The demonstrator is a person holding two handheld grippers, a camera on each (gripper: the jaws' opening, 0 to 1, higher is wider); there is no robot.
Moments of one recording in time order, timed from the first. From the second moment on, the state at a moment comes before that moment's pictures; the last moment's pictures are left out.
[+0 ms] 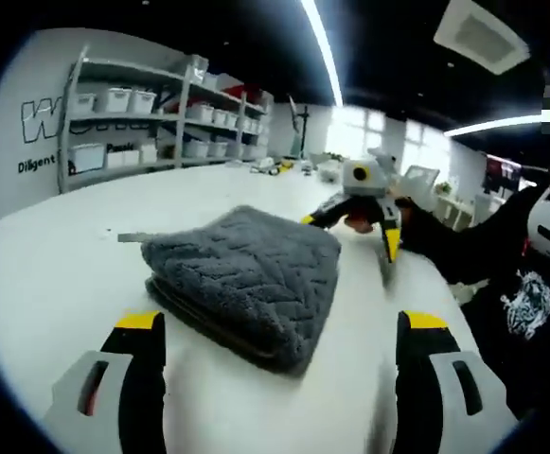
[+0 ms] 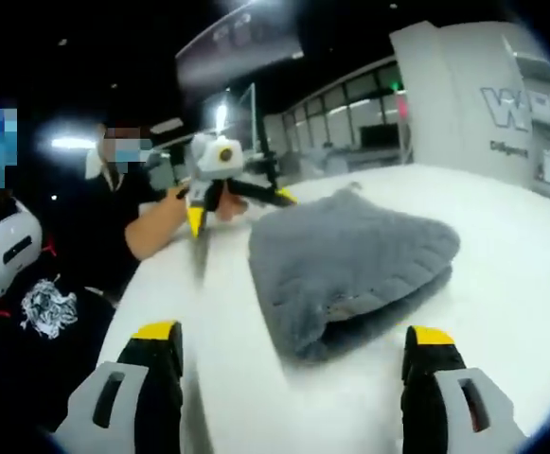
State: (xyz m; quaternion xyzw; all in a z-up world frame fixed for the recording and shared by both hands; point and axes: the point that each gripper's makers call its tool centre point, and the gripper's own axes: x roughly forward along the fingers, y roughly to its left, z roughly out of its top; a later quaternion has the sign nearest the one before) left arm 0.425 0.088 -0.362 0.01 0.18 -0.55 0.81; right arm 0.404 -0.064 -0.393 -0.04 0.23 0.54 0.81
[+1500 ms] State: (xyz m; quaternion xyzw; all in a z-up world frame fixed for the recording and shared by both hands) left arm 0.468 0.110 -0.277 -0.10 0.16 -0.55 0.81; right arm 0.445 -0.126 -0.267 -0.07 0.12 0.51 0.85
